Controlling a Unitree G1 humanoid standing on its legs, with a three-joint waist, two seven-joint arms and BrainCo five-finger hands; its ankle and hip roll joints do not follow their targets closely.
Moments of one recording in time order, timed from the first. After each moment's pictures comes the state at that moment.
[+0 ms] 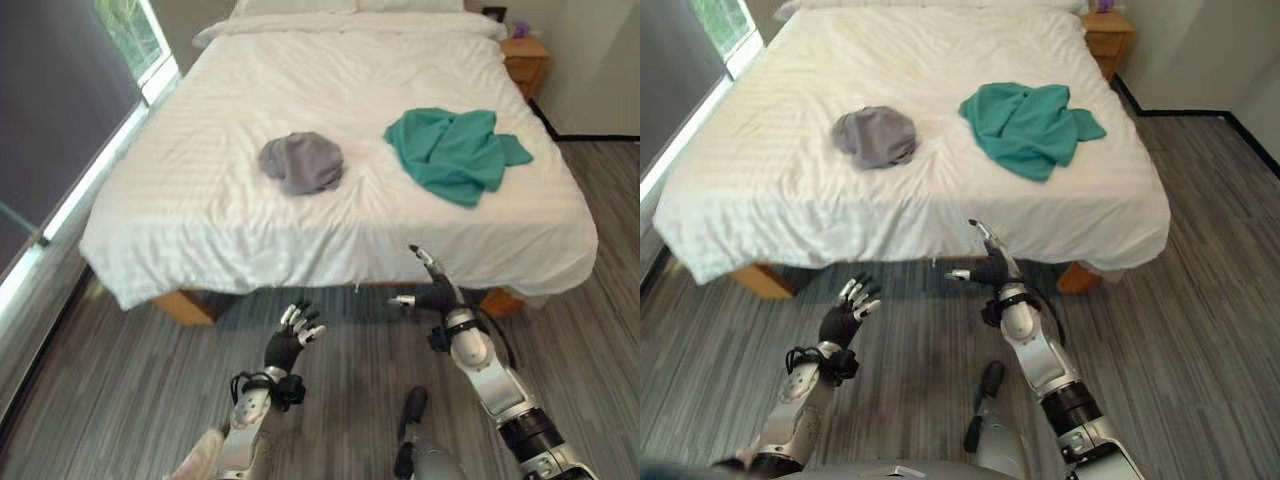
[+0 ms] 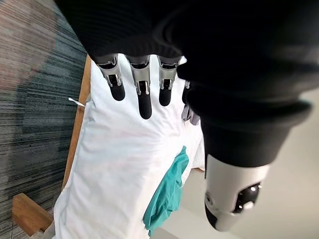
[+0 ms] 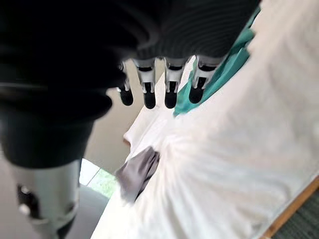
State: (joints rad) left arm 0.09 0.04 -0.03 0.21 -0.42 -0.05 -0.16; right arm -0.22 -0.30 0.28 0.17 -0.32 0.03 -0.17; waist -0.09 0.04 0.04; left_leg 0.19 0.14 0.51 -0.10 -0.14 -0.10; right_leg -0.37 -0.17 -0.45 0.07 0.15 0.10
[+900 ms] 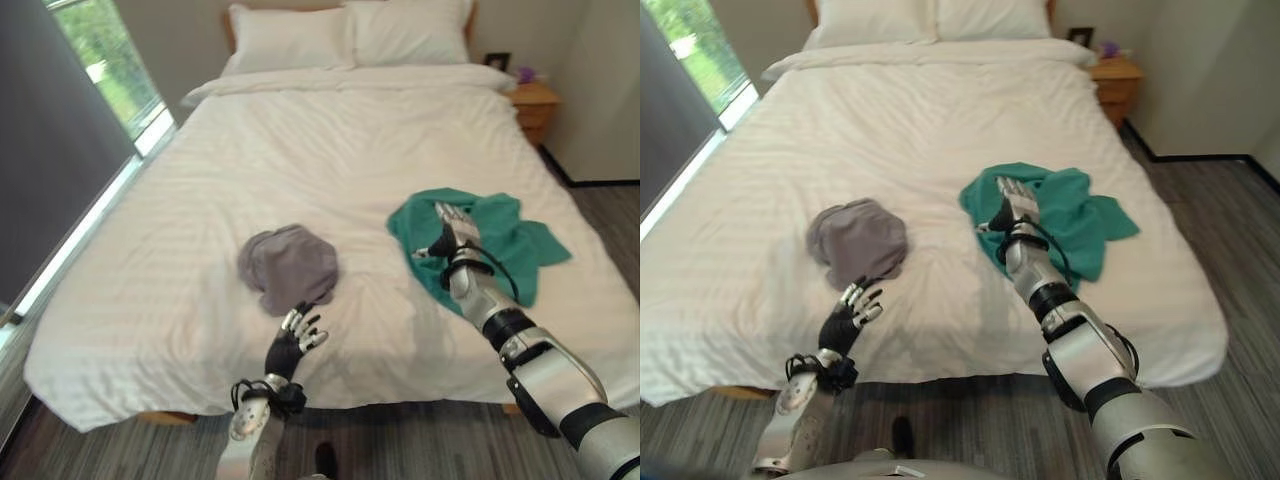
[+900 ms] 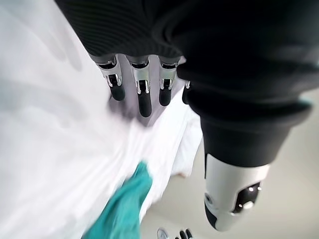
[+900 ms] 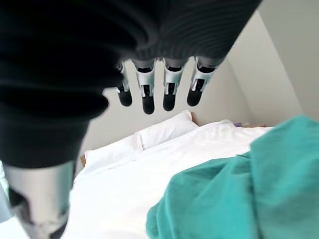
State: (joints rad) left arm 0.09 0.12 -0.04 0.12 -0.41 -0.06 -0.17; right arm -1.03 -0.31 0.47 1.18 -0.54 0.02 -0.51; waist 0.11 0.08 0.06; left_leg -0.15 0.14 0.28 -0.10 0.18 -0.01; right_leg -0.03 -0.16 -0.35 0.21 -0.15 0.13
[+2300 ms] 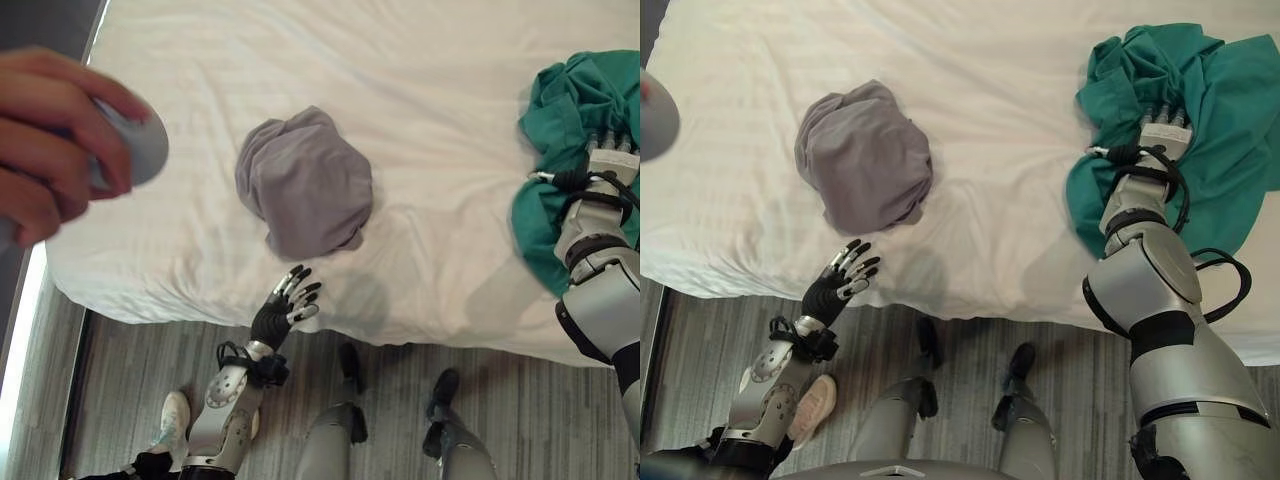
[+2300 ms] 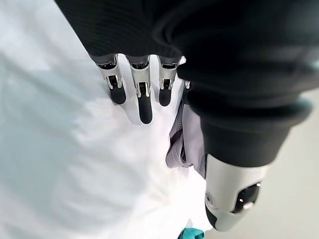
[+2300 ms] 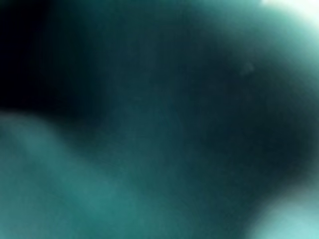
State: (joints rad) left arm 0.07 0.25 -0.03 0.01 -0.55 -0.01 -0.29; right arm -1.31 -0.55 0.63 1.63 -0.54 0.26 -0.49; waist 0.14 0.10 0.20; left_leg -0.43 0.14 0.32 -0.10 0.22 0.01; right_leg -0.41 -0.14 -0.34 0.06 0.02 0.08
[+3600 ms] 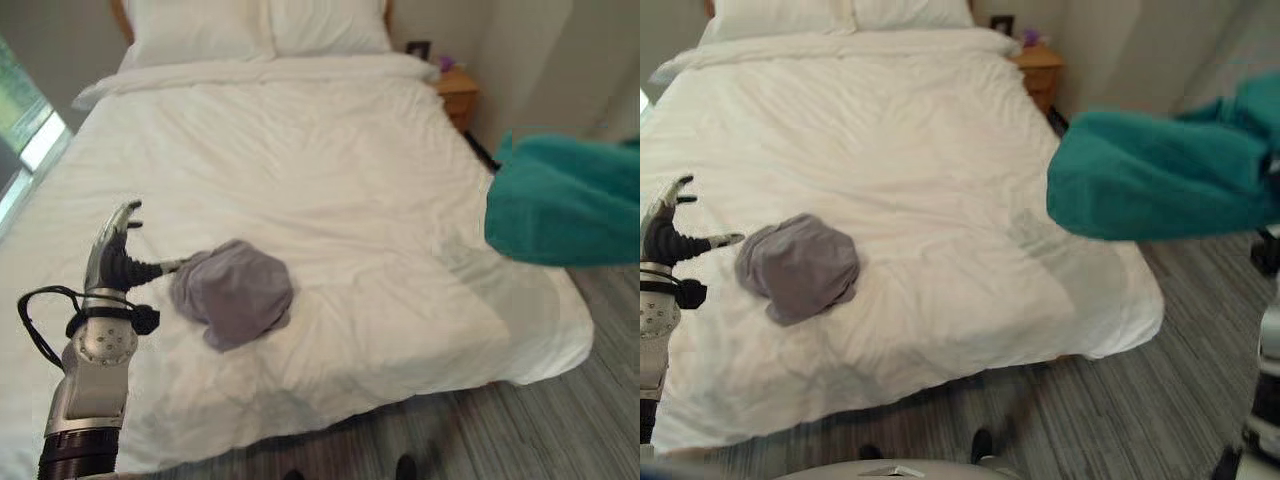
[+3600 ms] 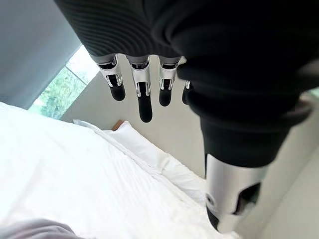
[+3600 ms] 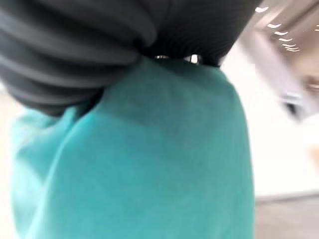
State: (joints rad) left arm -0.04 0.69 0.28 0.20 0.34 0.01 0.19; right arm -0.04 -0.83 -0.54 -0.12 -0.33 0.39 0.19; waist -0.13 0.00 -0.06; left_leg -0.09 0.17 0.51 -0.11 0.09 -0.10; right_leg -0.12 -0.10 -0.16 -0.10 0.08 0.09
